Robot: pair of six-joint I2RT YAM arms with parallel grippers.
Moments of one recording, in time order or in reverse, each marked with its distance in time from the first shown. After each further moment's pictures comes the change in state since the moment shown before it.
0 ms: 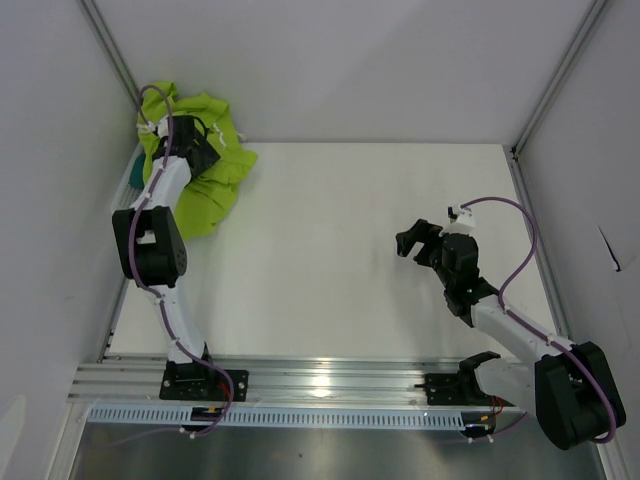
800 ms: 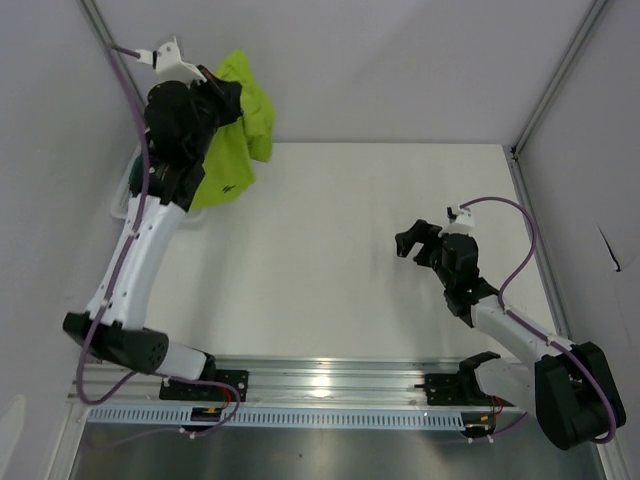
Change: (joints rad) left arm -0.309 -0.557 -0.045 0.200 0.098 0.125; right arm 0.000 0.000 0.000 0.000 -0.010 -0.006
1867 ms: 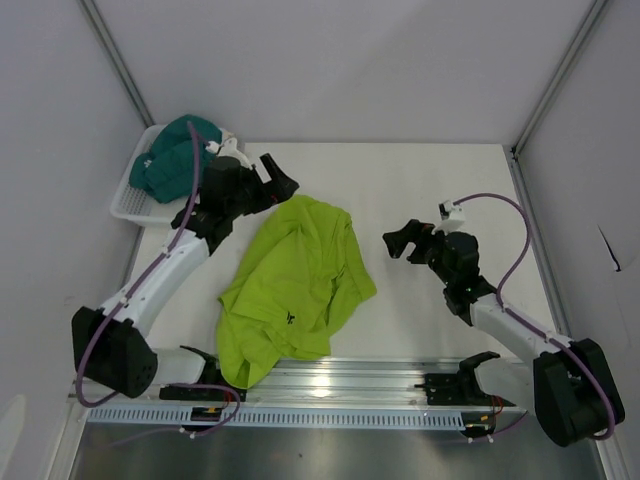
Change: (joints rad) left arm -0.129 -0.148 -0.591 0.026 0.218 -0.192; right arm 0.000 0.001 0.002 0.086 -0.180 -0.008
